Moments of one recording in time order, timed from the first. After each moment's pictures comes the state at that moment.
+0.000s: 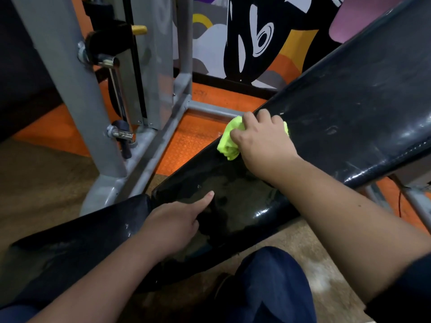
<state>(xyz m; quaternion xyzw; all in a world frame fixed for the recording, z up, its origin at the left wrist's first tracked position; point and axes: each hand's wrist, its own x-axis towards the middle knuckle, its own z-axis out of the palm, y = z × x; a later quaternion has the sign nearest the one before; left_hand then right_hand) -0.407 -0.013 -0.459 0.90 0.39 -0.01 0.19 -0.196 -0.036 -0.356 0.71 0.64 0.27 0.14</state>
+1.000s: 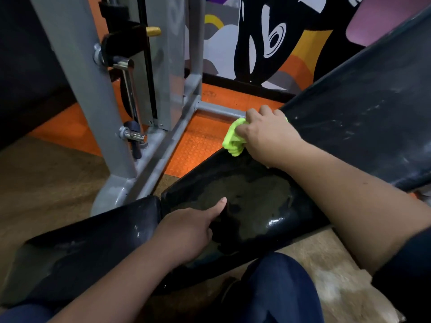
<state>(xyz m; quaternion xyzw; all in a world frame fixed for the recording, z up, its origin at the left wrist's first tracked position) -0.404 -0.016 -0.460 0.89 0.38 -0.03 0.23 -0.178 0.010 -0.356 0.68 0.68 0.24 0.15</state>
